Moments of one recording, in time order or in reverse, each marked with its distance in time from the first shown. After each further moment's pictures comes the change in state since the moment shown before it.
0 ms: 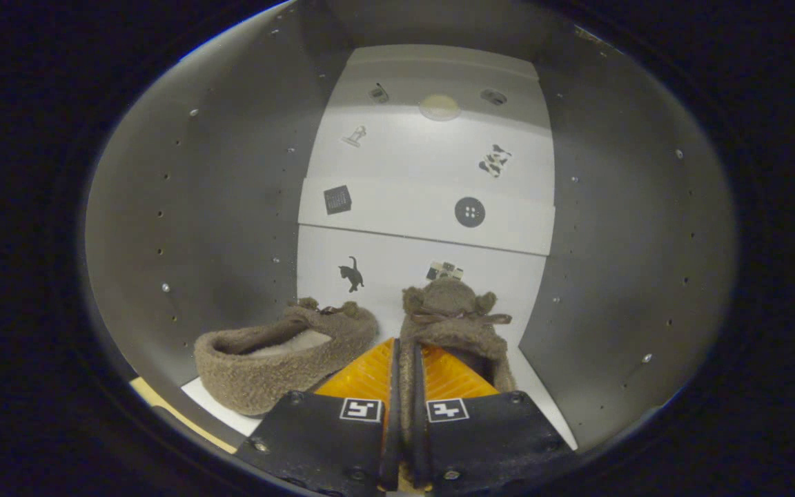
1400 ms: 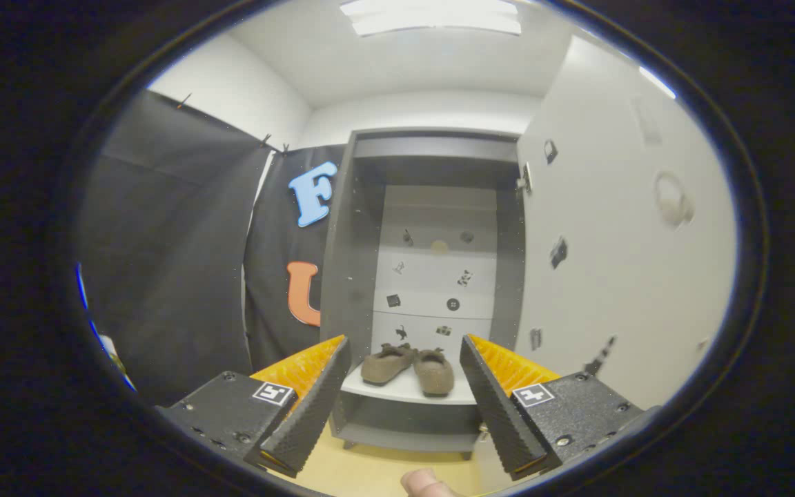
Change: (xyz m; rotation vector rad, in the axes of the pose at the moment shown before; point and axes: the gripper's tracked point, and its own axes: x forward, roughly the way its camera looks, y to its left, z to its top) arm -0.415 0.041 0.079 -0.056 -0.278 0.017
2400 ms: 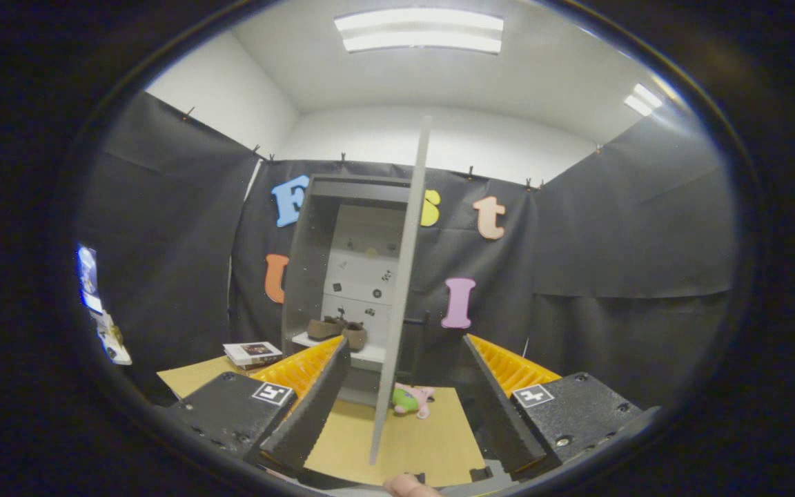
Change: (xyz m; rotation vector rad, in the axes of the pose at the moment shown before) arm -0.245 -0.205 0.015 0.002 0.026 -0.112
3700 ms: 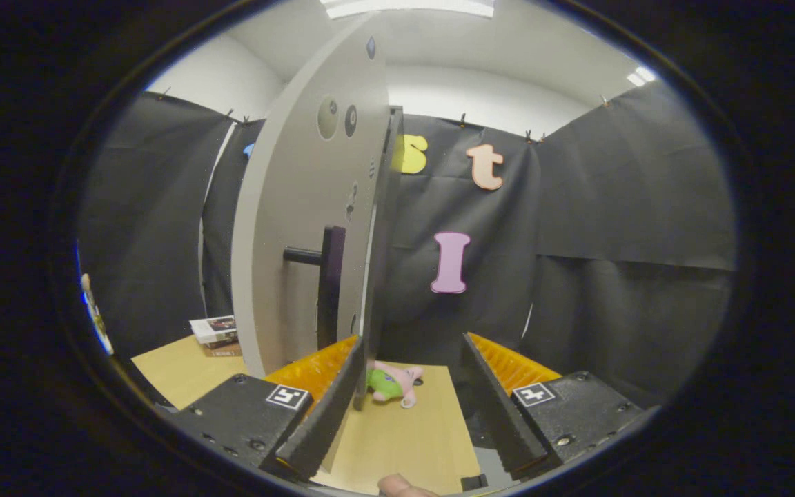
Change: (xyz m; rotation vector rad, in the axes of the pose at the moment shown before) arm 0.151 -0.029 -0.076 -0.015 0.153 -0.028
